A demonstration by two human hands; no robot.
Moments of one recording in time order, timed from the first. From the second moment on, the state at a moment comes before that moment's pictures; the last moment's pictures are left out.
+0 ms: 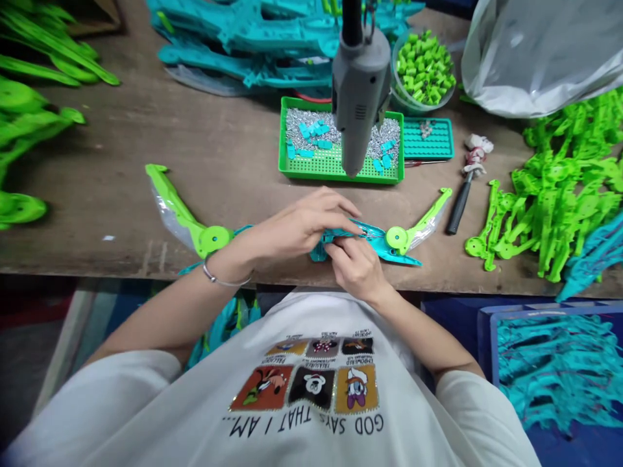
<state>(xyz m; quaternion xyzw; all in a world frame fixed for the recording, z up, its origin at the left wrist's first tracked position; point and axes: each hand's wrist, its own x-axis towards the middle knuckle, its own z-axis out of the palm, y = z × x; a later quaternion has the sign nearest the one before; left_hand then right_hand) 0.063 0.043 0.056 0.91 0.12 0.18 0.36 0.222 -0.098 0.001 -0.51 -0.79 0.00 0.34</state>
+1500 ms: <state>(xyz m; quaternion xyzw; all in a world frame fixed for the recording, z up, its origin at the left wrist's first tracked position) 0.056 0.050 0.025 0.89 0.13 0.18 0.40 0.221 -0.101 -0.013 -0.62 -0.52 0.29 0.51</state>
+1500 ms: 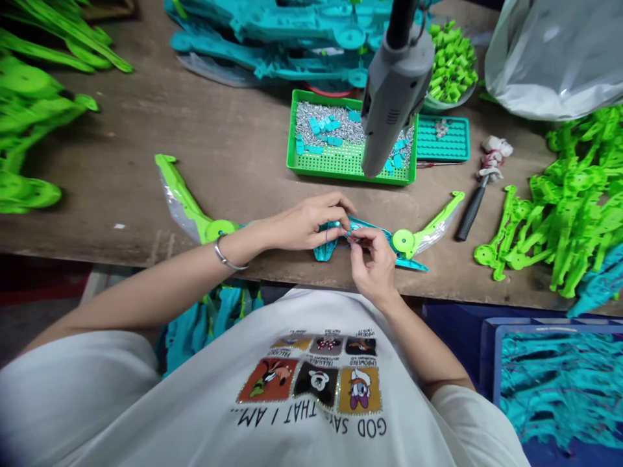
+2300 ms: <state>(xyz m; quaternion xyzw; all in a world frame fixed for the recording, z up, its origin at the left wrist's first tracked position) 0.064 0.046 0.017 0.87 0.23 0.13 0.41 0.209 -0.080 0.003 -0.69 -0.65 -0.03 0.32</state>
